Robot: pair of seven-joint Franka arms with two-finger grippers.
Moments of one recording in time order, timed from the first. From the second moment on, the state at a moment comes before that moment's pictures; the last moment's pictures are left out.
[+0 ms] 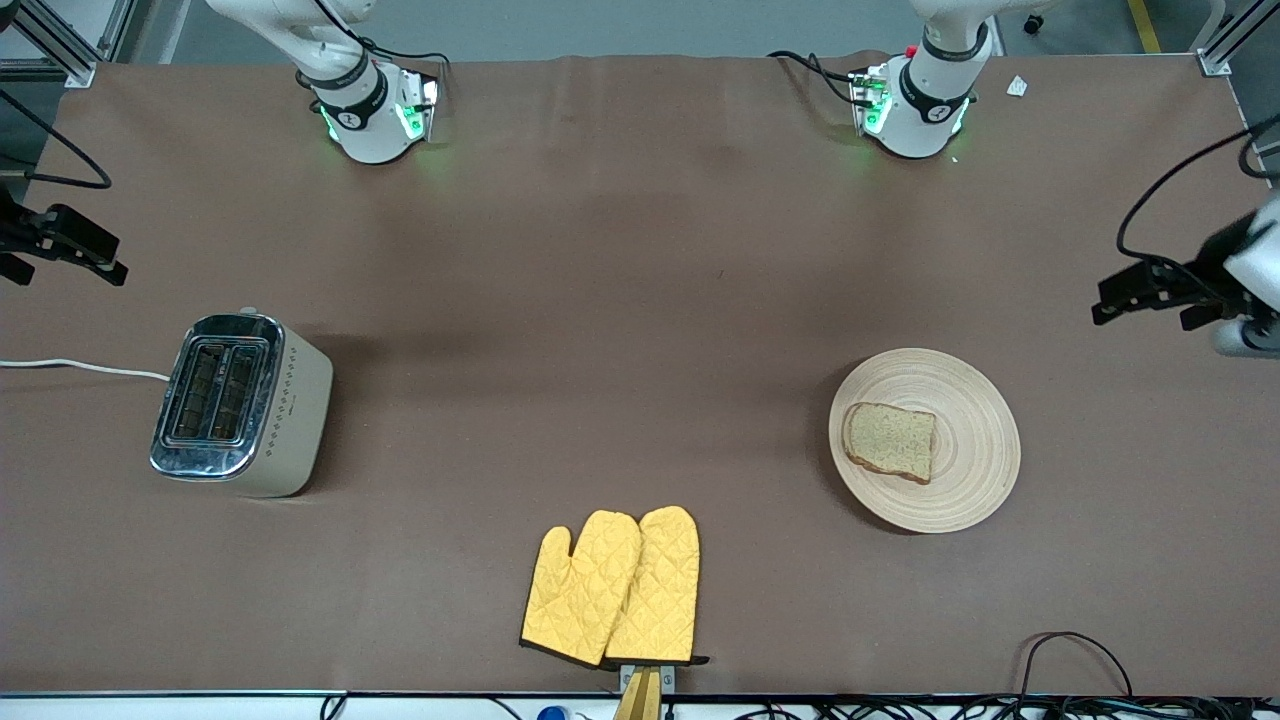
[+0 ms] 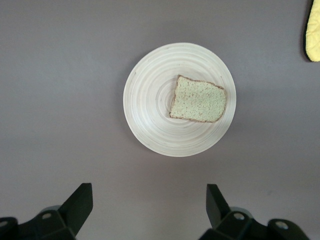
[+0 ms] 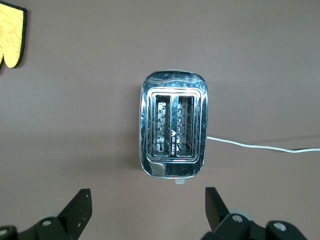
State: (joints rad) left arm 0.26 0.18 -0.22 -1.48 -0.09 1.60 0.07; right arm -0.07 -0.03 0.01 -1.58 -0.02 1.62 -0.05
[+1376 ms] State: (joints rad) left arm 0.47 0.83 -0.22 -1.48 -0.50 1.82 0.49; right arm -0.07 -0.03 0.01 -1.58 -0.02 1.62 -0.05
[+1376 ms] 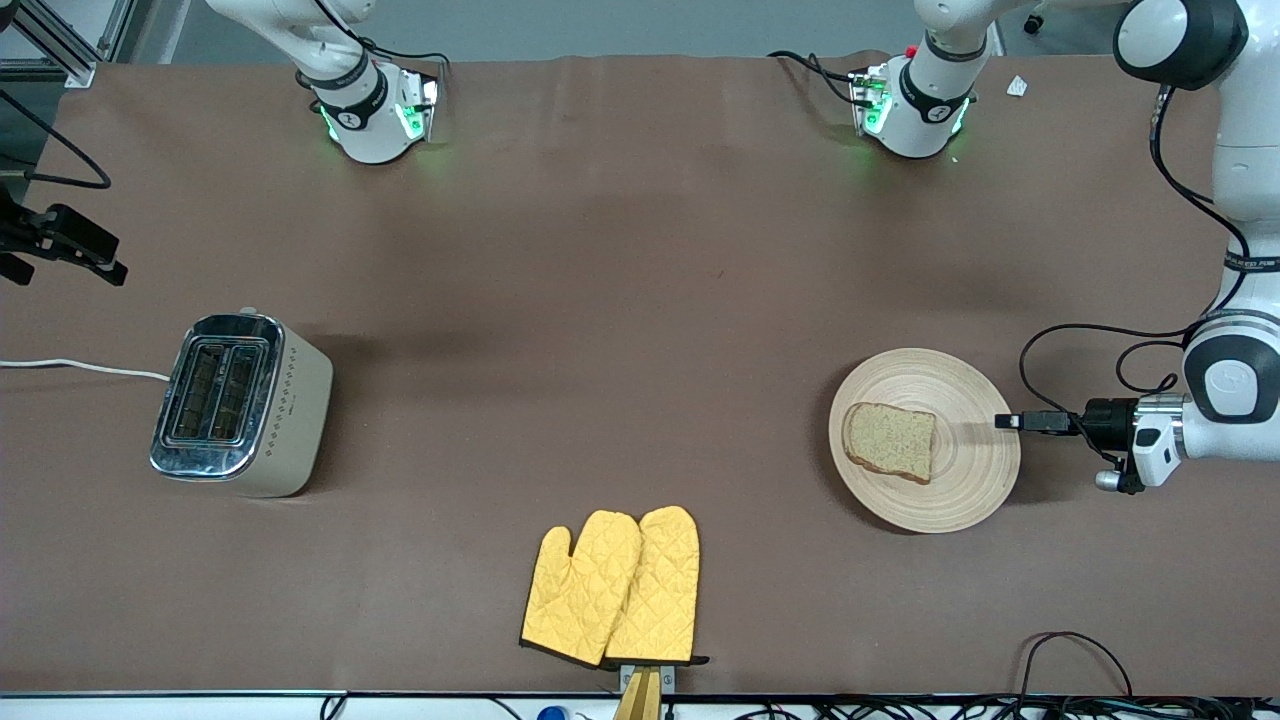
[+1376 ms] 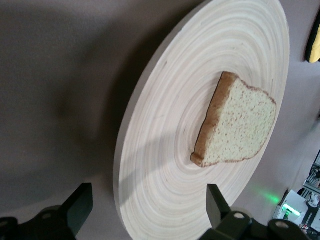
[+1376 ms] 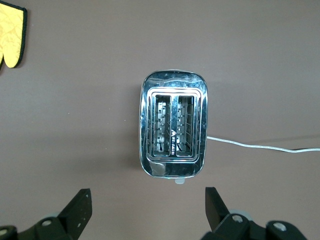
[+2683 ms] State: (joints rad) left arm 0.46 0.88 -0.33 -1.47 -0.59 1.92 0.72; right arm -0.07 -0.03 0.00 -1.58 -0.02 1.61 -0.06
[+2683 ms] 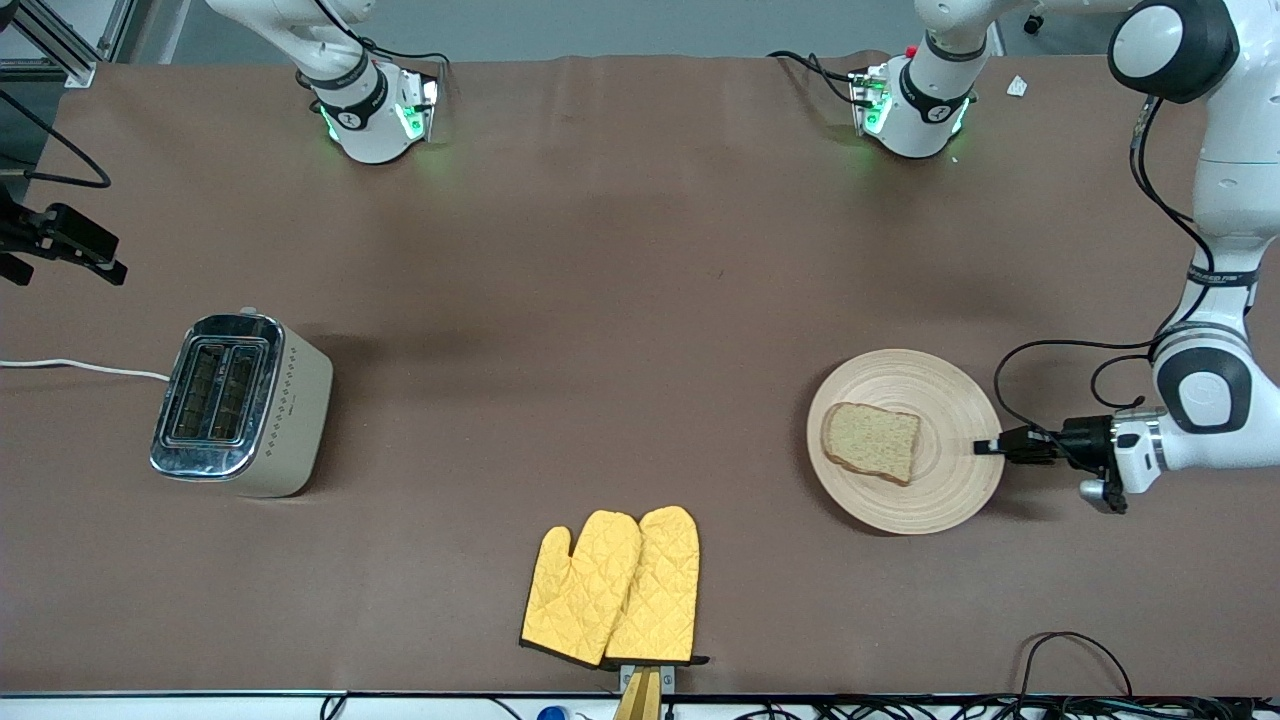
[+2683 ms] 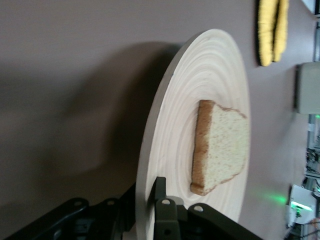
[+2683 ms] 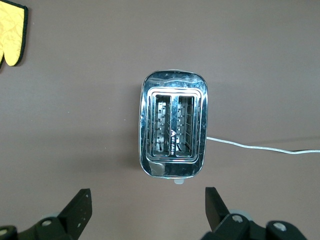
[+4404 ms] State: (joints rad) left arm -0.35 1.02 -0.44 -1.41 -1.27 2.62 0.55; right arm -0.07 -0.03 0.00 -1.58 -0.02 1.61 -0.06
